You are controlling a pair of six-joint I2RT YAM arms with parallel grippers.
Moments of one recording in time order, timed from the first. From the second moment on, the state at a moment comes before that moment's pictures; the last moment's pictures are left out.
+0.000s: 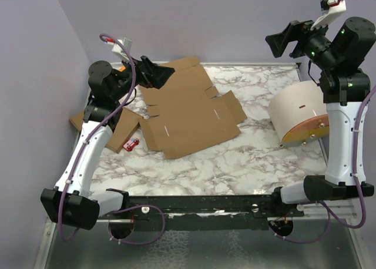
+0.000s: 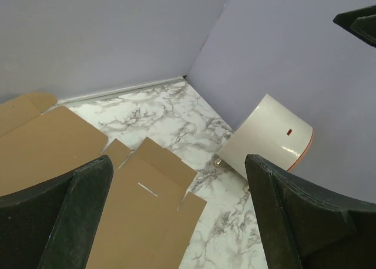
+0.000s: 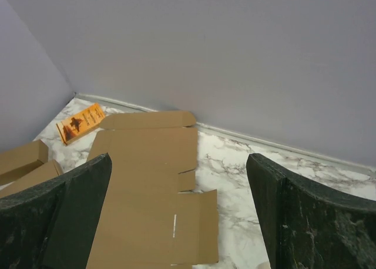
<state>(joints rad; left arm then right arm) -0.21 1.20 1.27 0.04 0.56 -0.52 0.01 1.42 2.01 -0.60 -0.40 0.10</state>
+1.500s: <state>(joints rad) 0.07 1.50 0.89 0.26 0.50 -0.62 0.22 1.54 1.18 -0.21 -1.02 -0.25</state>
